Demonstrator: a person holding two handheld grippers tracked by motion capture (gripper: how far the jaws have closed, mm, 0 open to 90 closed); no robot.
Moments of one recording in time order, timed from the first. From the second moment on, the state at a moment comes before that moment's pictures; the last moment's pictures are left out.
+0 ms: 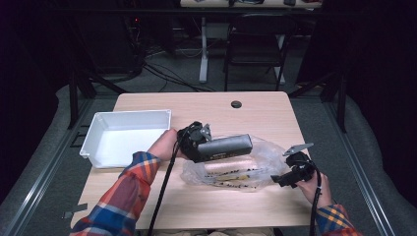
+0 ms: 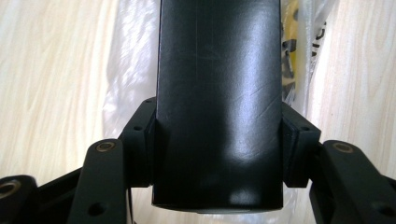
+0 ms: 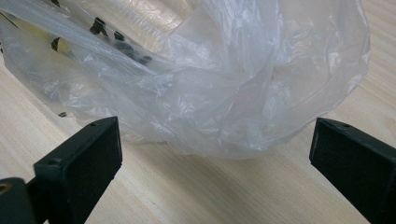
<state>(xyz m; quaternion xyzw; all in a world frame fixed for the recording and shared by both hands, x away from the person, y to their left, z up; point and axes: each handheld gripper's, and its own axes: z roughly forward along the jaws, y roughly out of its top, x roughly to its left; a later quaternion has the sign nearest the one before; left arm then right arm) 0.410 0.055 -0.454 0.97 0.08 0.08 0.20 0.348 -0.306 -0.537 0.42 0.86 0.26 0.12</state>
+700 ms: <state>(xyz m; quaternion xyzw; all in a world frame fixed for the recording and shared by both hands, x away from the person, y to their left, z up) 0.409 0.114 -0.423 0.96 0.13 0.12 0.21 0.343 -0.310 -0.538 0.43 0.86 0.25 0.12</state>
